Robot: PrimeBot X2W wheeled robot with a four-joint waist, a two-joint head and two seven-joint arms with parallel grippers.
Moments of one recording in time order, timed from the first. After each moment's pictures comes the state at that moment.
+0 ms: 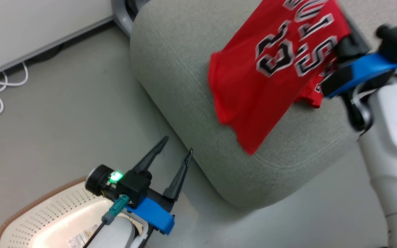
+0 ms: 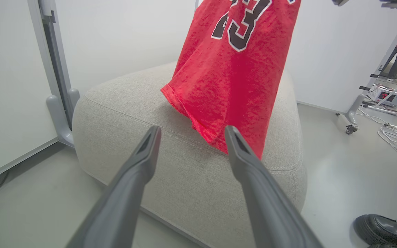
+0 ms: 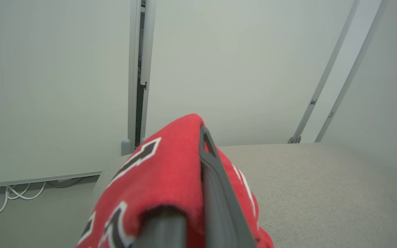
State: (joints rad) left arm -0.29 0.19 -0.53 0.31 -0.24 -0.13 -0.26; right arm -0.87 -0.19 0.14 0.69 0.20 0.13 -0.25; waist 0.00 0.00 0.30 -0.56
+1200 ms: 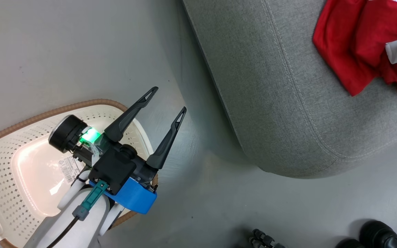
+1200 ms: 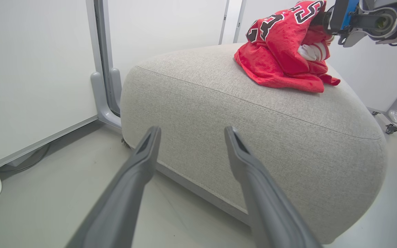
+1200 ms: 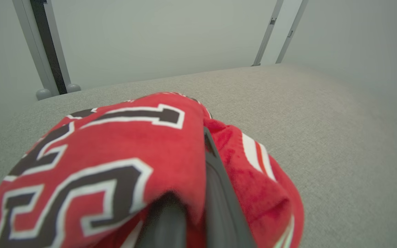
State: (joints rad) left arm -0.41 0.38 -0.55 -0.01 -0.15 -0.12 -0.20; right arm -0.94 -0.20 -0.42 0.79 0.08 0.13 -0.26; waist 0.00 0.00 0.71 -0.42
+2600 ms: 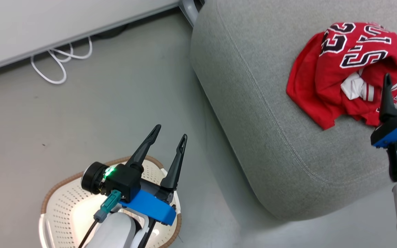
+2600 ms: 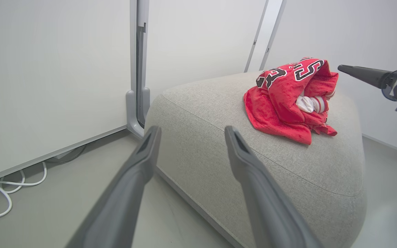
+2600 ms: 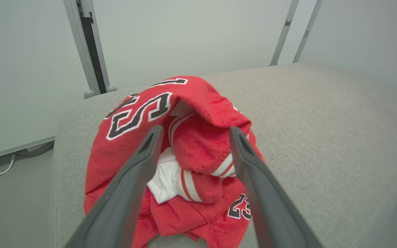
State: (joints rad) left arm -0.28 0.15 -0.47 0.25 -0.27 -0.11 -0.26; right arm -0.68 -0.23 -0.27 0.82 0.07 0.13 -0.26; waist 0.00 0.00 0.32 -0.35
